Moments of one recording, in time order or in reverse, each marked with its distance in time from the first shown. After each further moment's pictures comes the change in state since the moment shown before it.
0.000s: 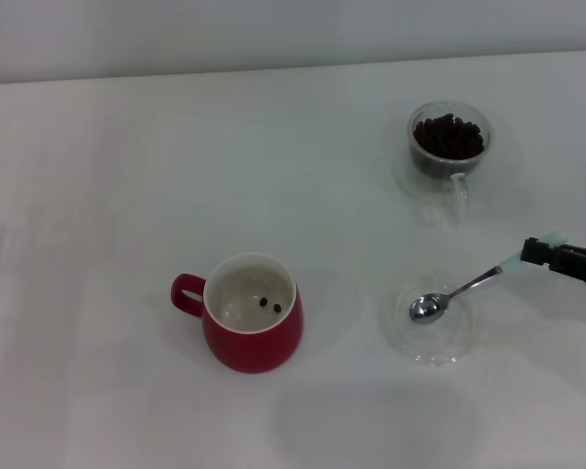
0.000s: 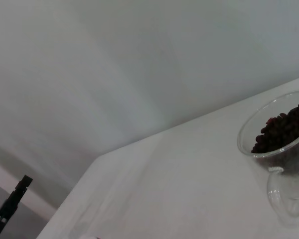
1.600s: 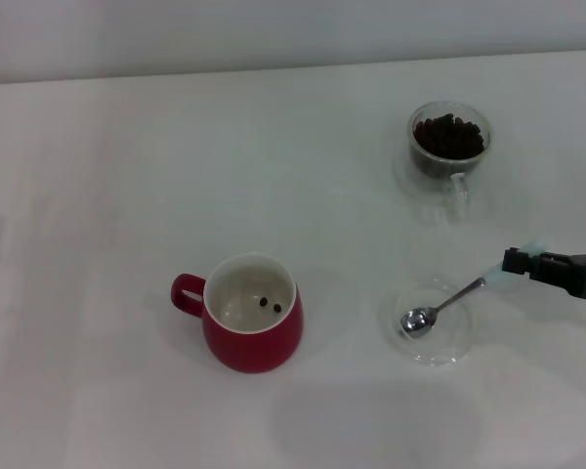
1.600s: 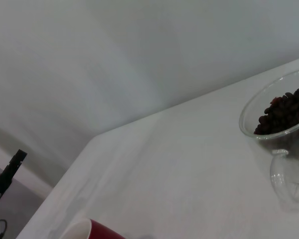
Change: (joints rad) left arm -0.026 0.003 -0.007 -0.011 -0.008 -0.013 0.002; right arm 0.037 0.008 -0.003 0.006 -0.065 0.032 0.013
